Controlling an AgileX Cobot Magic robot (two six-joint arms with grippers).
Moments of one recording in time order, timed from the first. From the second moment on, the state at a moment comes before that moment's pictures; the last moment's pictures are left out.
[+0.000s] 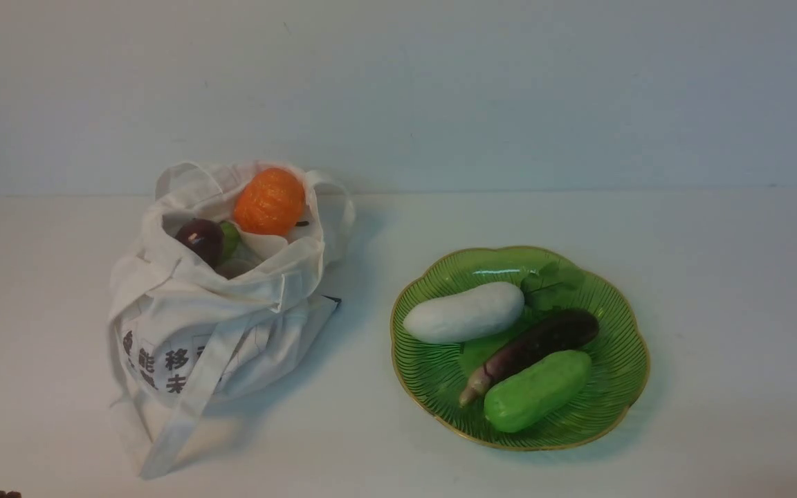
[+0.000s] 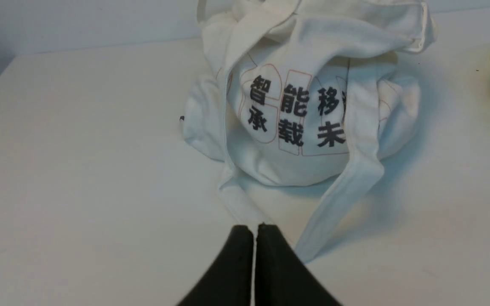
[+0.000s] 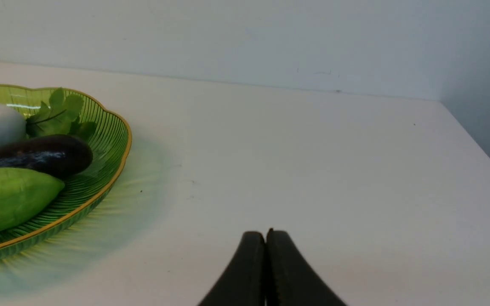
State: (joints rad) right arm -0.06 -0.01 0.02 0.01 0.38 -0.10; left arm -0.05 -0.01 0.03 -0.08 0.37 0.10
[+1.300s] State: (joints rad) right arm -0.06 -0.01 0.02 0.01 0.38 -0.10; left arm -0.05 0.62 -0.80 -0.41 0.60 0.18
